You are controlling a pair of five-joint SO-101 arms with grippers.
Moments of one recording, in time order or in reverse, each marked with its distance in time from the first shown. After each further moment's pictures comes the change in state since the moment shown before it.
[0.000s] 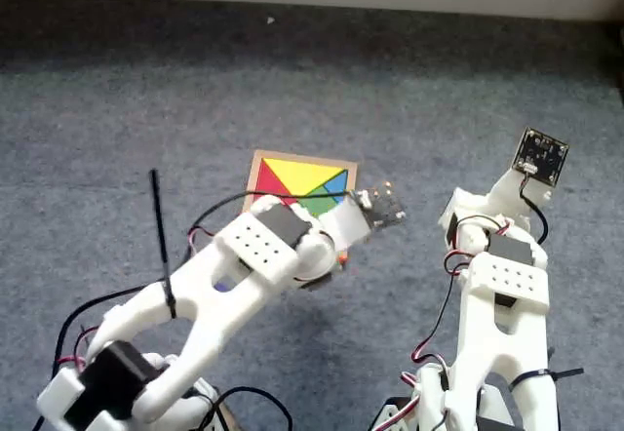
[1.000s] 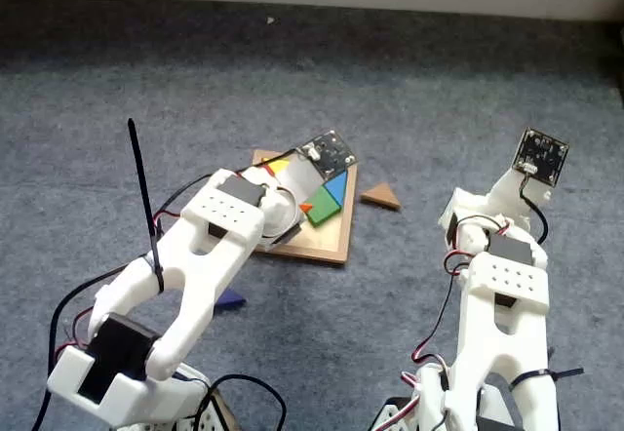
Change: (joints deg) left arm -14.0 7.5 0.1 -14.8 -3.9; right arm 0.0 0.0 0.0 0.0 0.0
